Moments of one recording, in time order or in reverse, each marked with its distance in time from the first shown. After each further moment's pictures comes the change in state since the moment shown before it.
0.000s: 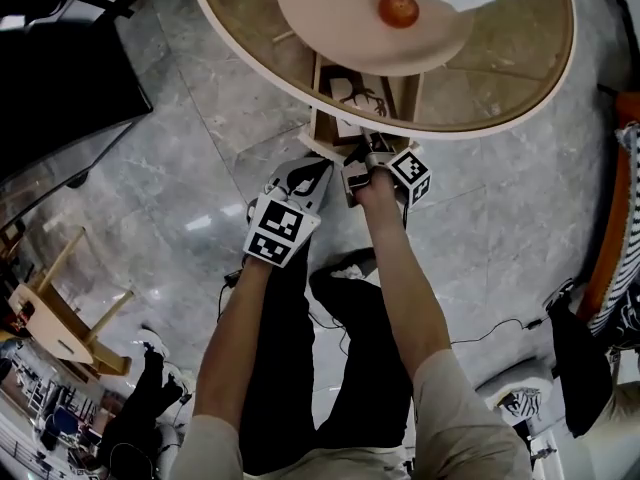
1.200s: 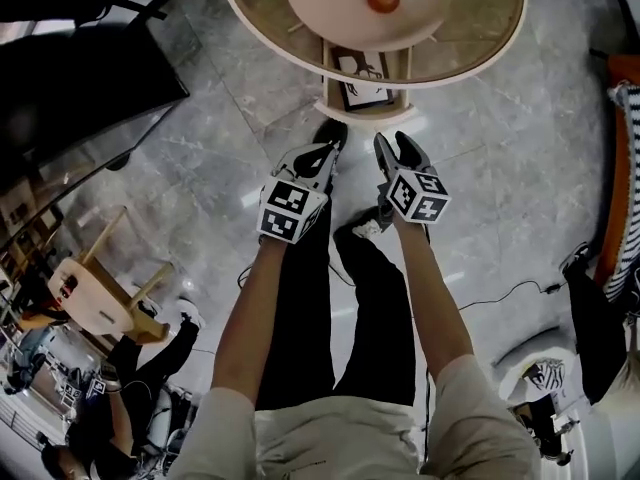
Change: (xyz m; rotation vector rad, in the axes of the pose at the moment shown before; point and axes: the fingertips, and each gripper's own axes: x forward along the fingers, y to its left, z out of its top) left arm -0.118 -0.066 0.067 -0.074 0.077 0.017; right arm -0.198 0.133 -0.044 -1.071 0.130 -0.100
